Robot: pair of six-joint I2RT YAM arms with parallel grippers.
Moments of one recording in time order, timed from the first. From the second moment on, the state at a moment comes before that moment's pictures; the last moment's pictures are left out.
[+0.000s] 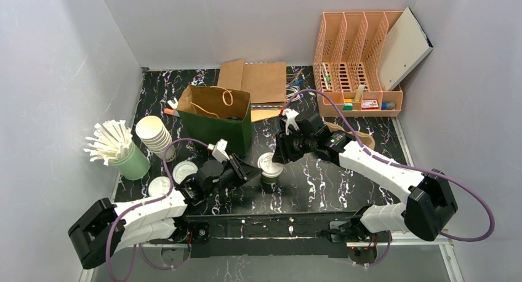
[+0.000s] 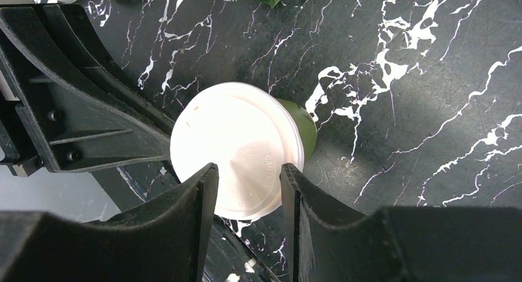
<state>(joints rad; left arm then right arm) -0.89 0.98 0.23 0.40 -0.03 -1.21 0.77 1.30 0.94 -0.40 -0.31 0.34</state>
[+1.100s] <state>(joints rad) -0.89 1.06 0.34 0.28 -0.02 -1.23 0.77 1.30 0.93 -0.40 -0.28 0.33</state>
